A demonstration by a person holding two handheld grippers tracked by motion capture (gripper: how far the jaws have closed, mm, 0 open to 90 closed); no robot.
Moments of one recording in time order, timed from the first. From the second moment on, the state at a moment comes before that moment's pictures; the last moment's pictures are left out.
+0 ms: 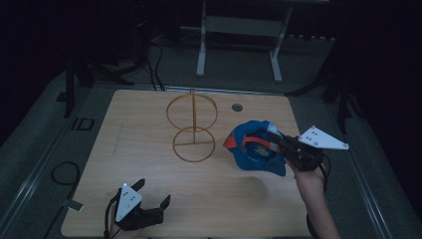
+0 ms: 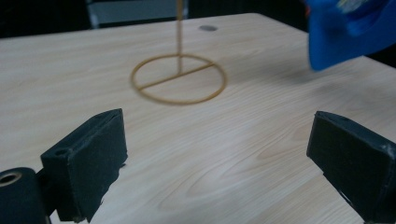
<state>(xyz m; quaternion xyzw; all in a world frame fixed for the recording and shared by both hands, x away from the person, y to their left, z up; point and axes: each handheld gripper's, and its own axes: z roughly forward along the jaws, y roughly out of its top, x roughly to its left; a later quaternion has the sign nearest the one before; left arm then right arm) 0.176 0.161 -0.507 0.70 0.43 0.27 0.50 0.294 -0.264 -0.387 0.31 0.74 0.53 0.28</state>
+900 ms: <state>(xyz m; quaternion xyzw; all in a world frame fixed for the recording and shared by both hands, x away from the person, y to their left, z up) 0.221 0.095 -0.422 0.75 0.31 0.25 0.53 0.252 -0.225 -0.395 0.25 0.76 0.54 0.25</state>
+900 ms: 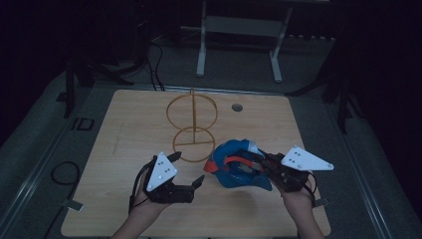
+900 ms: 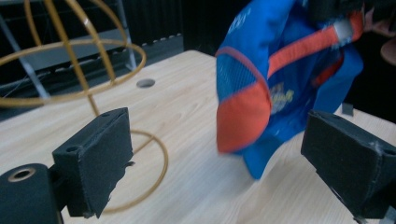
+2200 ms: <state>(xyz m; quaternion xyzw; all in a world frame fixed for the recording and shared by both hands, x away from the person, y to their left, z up) 0.247 0.039 -0.406 0.77 0.28 0.28 0.50 0.230 -0.202 -0.403 0.21 0.78 0.55 0.22</state>
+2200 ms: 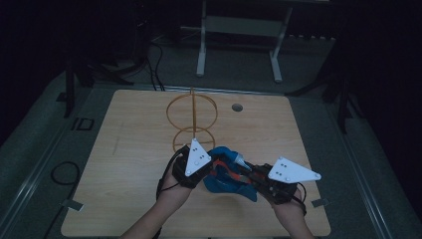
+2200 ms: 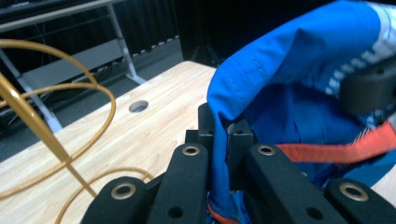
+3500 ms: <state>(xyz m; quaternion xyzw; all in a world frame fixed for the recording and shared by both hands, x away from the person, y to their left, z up) 0.235 0.084 -0.386 0.75 0.10 0.15 0.63 0.204 -0.223 -0.404 0.19 0.79 0.56 0.17</state>
